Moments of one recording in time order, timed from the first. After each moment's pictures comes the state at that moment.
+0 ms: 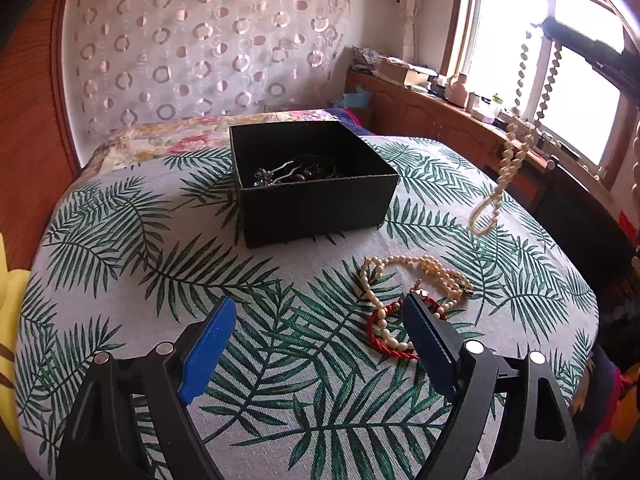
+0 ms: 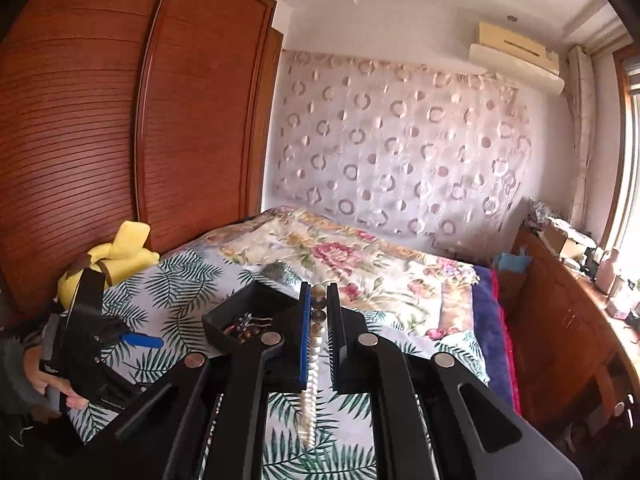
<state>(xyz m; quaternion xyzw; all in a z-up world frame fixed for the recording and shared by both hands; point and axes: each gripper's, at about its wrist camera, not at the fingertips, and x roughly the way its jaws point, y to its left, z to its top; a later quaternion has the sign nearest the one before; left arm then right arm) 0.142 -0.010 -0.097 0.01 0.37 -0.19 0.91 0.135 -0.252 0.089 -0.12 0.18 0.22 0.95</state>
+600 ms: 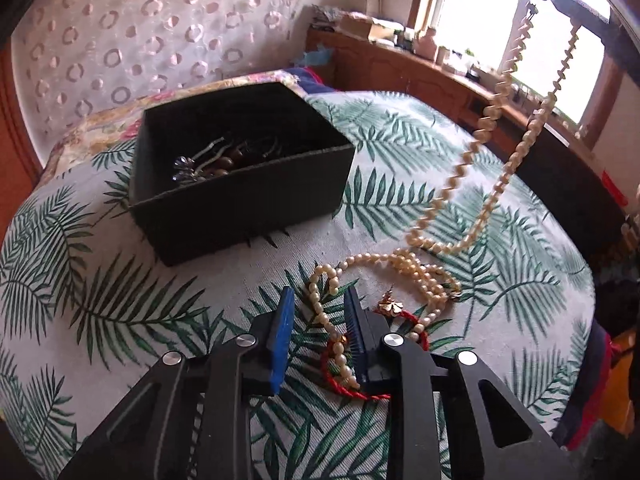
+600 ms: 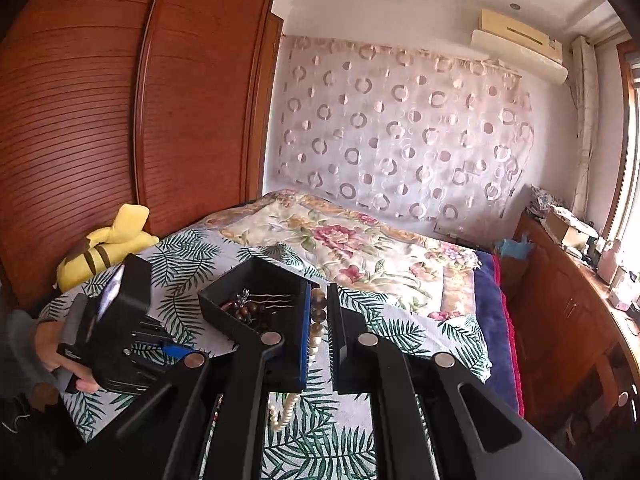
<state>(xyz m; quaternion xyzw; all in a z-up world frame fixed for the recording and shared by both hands) 0.187 -0.059 -0.116 0.05 0.44 -0.24 0.86 0.138 -0.252 0.069 -0.12 0.21 0.22 0.94</state>
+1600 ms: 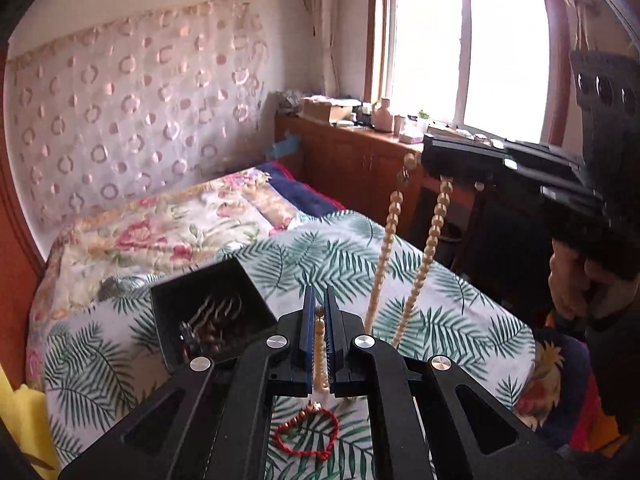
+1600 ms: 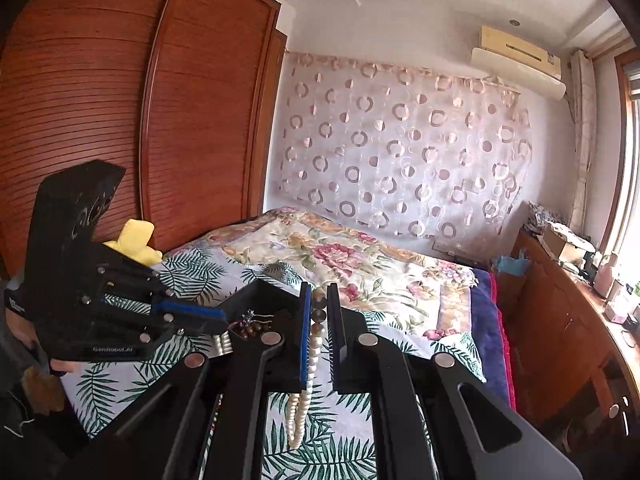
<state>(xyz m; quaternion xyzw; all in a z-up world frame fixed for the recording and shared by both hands) 0.145 -0.086 0.026 0.07 0.28 -0.29 0.91 0.121 -0.250 0.090 -0.13 0.17 0.23 0.95</state>
